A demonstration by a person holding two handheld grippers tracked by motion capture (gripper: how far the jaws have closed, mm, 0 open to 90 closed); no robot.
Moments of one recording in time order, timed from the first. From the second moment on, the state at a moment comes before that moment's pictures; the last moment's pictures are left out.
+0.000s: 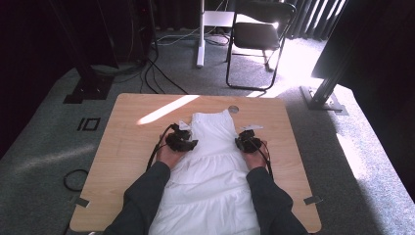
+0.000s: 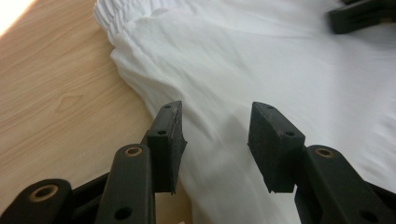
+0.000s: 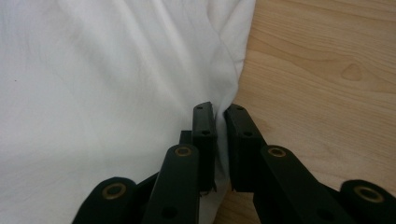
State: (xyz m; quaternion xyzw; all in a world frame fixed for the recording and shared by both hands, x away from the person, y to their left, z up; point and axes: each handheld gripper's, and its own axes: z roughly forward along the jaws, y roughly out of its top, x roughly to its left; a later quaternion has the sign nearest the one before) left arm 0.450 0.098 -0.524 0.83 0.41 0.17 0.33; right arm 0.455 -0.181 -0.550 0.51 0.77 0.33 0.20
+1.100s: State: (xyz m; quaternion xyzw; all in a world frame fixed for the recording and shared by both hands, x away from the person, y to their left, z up) left arm 0.368 0.119 -0.552 0.83 0.39 0.15 0.36; right arm 0.375 -0.181 -0.560 0.50 0.76 0.37 0.20
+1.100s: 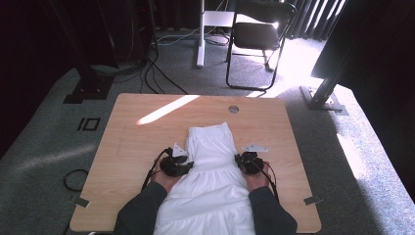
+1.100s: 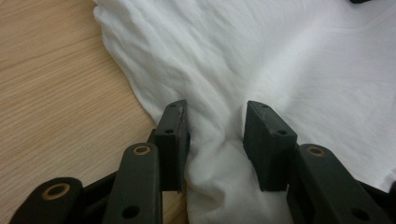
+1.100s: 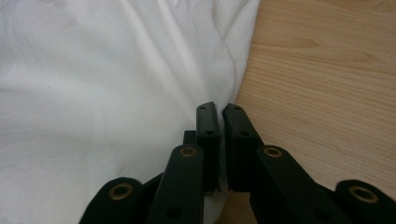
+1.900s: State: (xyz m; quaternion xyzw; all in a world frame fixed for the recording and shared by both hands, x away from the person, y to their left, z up) left arm 0.380 0.136 -0.532 0.80 0.42 0.13 0.40; right arm 0.372 -0.183 -0.562 0.50 0.76 0.38 0.19
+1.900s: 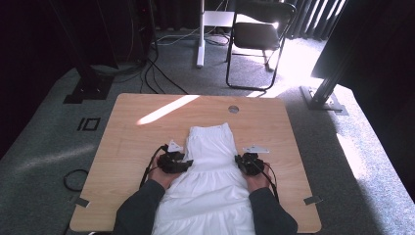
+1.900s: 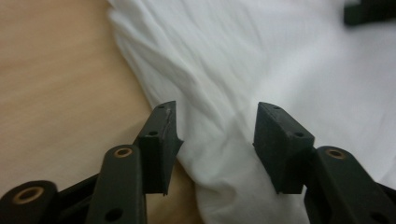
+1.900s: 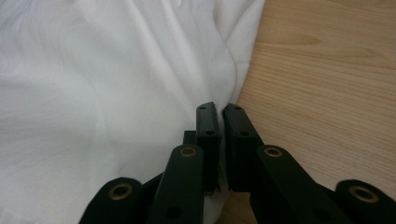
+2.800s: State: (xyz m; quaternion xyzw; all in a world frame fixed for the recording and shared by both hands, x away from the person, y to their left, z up) left arm 0.437 0.103 -0.549 0.81 0.44 0.15 0.35; right arm 0.373 -0.182 -0.561 0.50 0.76 0.38 0.19
